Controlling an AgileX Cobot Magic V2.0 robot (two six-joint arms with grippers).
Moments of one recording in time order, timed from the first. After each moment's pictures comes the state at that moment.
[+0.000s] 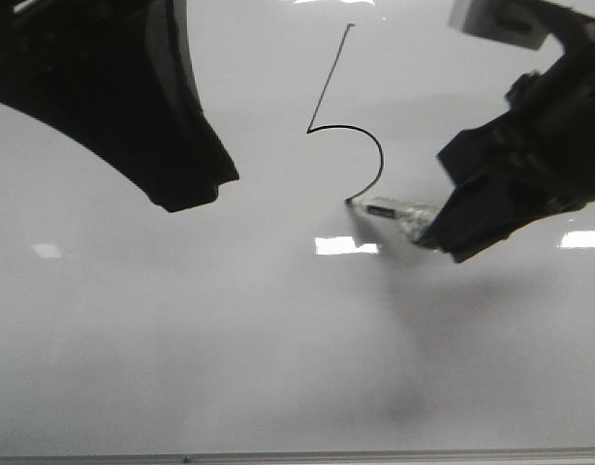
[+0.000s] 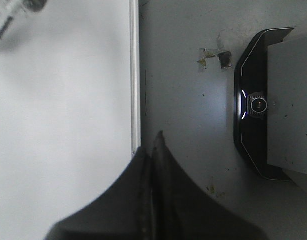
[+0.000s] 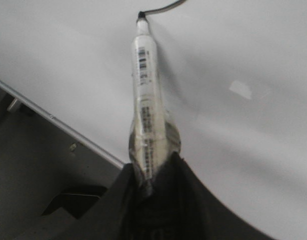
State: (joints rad) left arm -1.00 1.32 -1.12 0.00 0.98 0.62; right arm 0.37 1.45 -0.76 0.73 0.37 -0.71
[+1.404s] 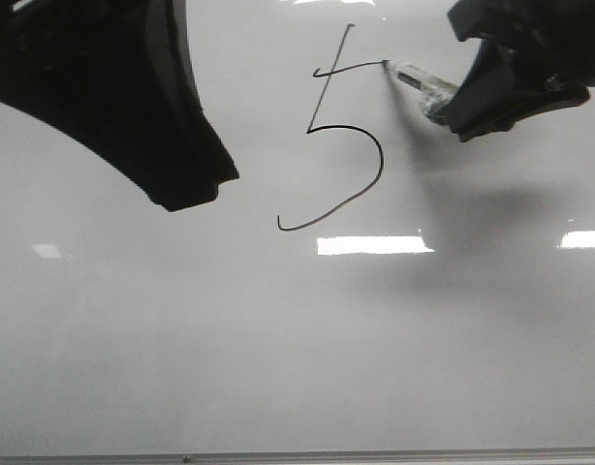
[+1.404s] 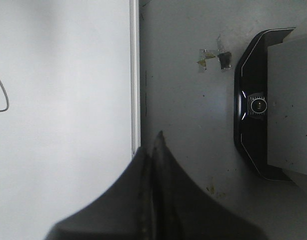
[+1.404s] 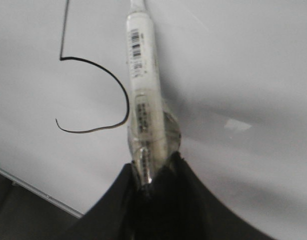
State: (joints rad) left arm -1.00 1.32 -1.12 0.00 0.98 0.62; right arm 0.19 1.39 -0.91 0.77 0.45 -0.65
